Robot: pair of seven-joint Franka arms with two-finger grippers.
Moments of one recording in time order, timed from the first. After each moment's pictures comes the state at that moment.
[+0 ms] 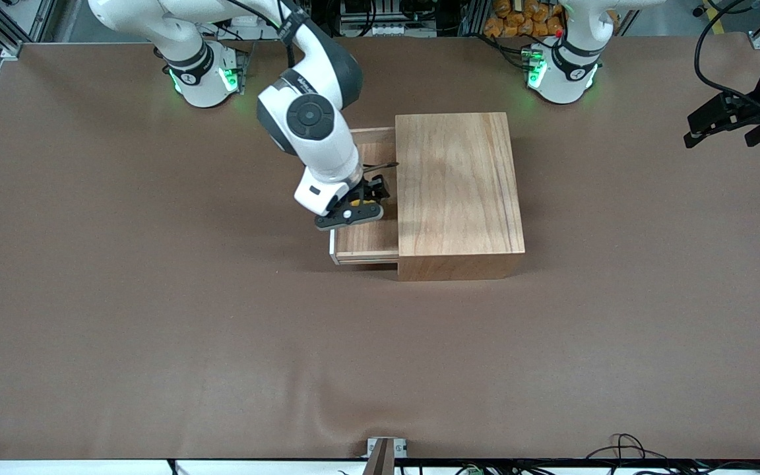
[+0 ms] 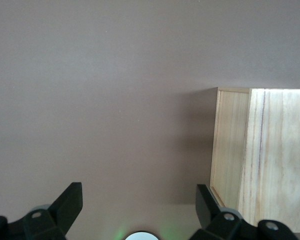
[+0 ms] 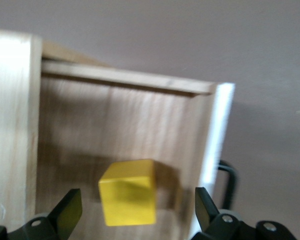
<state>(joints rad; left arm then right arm) -0.03 -0.11 -0.01 -1.63 -0.01 1.49 -0.06 0.64 0.40 0.07 -1.67 0.10 2.11 0.52</state>
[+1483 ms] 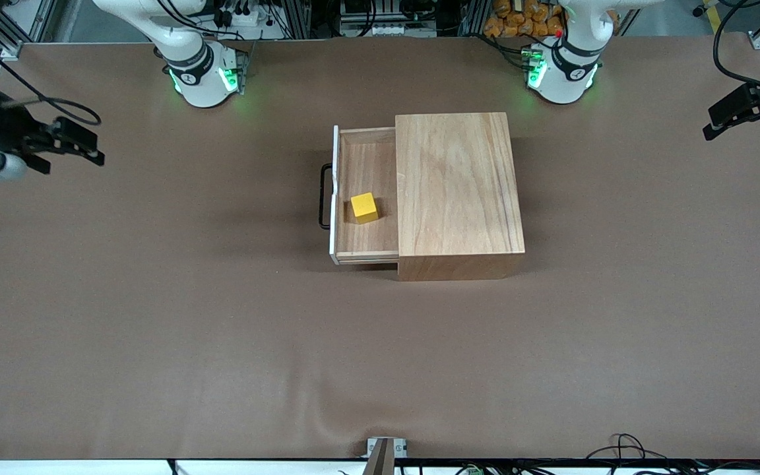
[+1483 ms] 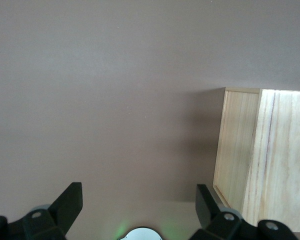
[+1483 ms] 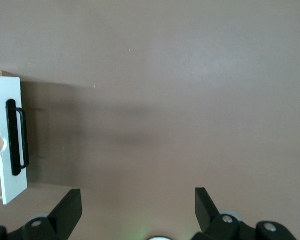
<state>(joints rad) 0.01 -0.13 0.00 -1.62 -0.01 1.47 -0.06 -0.02 -0.06 0.04 -1.62 0.09 1.47 -0.07</state>
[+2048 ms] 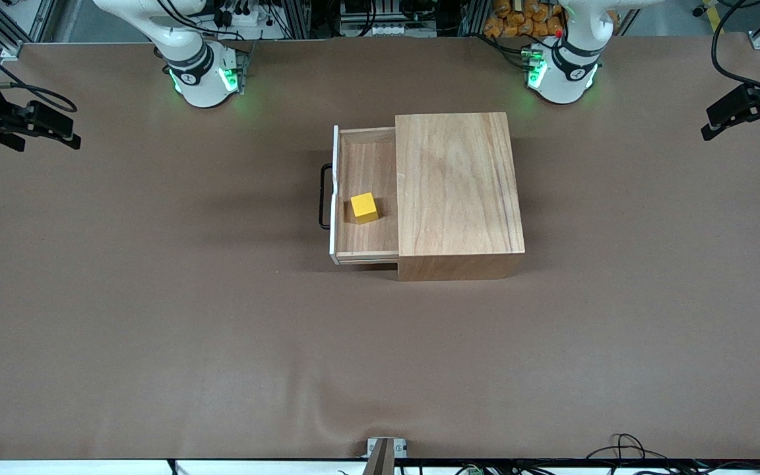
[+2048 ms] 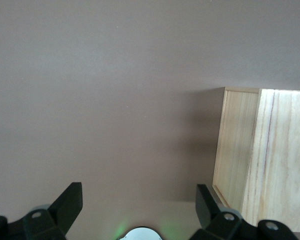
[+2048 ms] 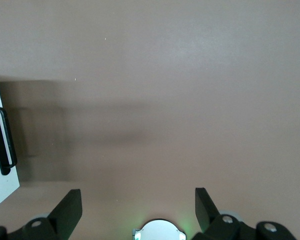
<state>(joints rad) 0.01 -0.13 -0.01 -1.63 -0.01 1.47 -0.07 -0.03 -0.08 0.01 -1.60 0.05 1.41 0.00</state>
